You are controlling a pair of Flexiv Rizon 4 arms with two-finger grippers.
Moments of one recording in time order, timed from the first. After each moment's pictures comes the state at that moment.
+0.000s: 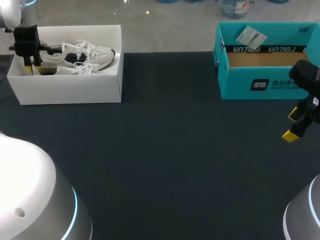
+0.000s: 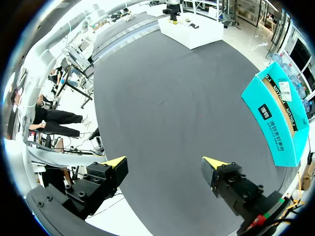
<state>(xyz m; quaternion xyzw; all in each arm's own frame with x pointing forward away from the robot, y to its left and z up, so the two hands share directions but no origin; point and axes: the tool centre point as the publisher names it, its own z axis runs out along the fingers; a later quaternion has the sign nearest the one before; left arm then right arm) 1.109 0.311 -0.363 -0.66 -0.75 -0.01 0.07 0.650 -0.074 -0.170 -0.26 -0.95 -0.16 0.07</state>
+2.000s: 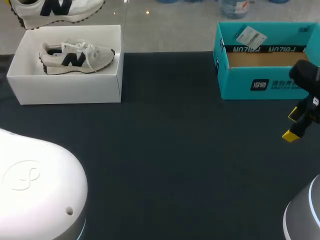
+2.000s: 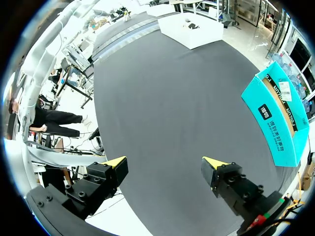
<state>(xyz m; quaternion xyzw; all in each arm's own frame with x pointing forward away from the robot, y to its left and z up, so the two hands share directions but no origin) 1.111 0.297 -0.087 -0.58 -0.81 -0.05 -0.02 0.650 -0.074 -0.170 -0.26 -0.95 -0.16 0.07</state>
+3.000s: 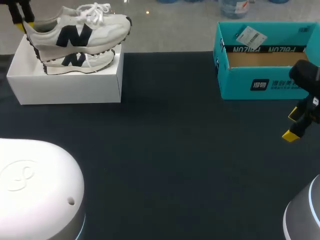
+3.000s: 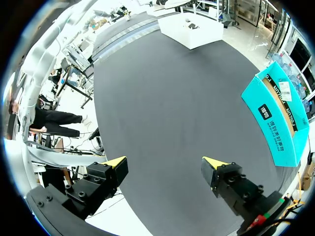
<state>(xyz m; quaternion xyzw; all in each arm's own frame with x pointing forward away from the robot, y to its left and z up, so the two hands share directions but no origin) 0.964 0.204 -0.104 -0.64 -0.76 0.04 0.03 0.650 -0.074 -0.170 -0.26 -0.95 -0.16 0.07</state>
